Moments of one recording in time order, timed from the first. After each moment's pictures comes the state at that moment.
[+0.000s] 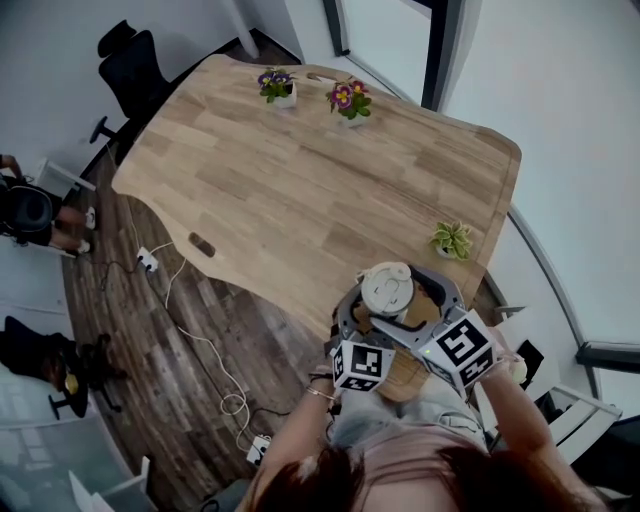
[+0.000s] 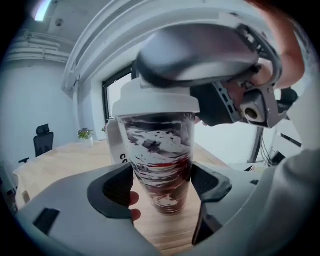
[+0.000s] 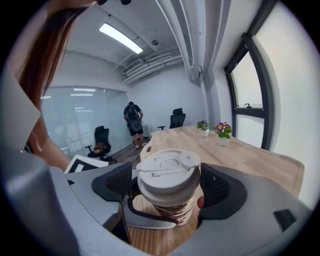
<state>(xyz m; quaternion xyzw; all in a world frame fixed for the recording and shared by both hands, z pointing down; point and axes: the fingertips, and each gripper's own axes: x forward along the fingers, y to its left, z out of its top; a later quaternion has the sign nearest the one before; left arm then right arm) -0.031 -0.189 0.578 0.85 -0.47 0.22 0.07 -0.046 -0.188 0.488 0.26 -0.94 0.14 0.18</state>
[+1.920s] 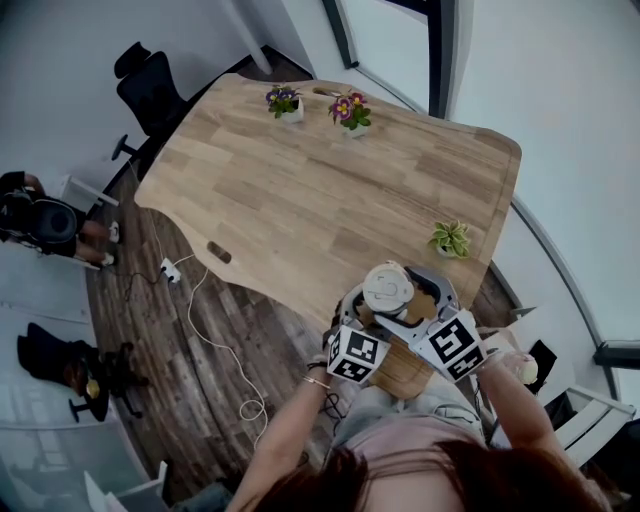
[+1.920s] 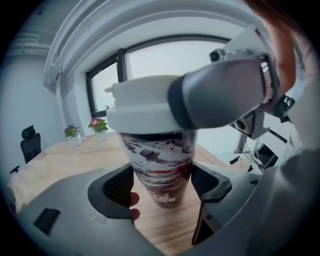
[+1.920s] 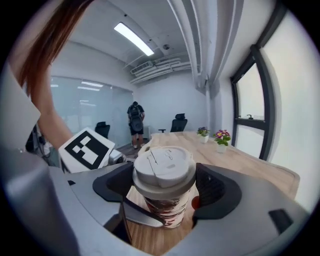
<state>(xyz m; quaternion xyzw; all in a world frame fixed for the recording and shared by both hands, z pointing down) -0.025 -0.180 0.585 0.87 -0.40 0.28 0.09 -0.036 -0.181 0.493 0.26 -0.95 0.09 0.17</state>
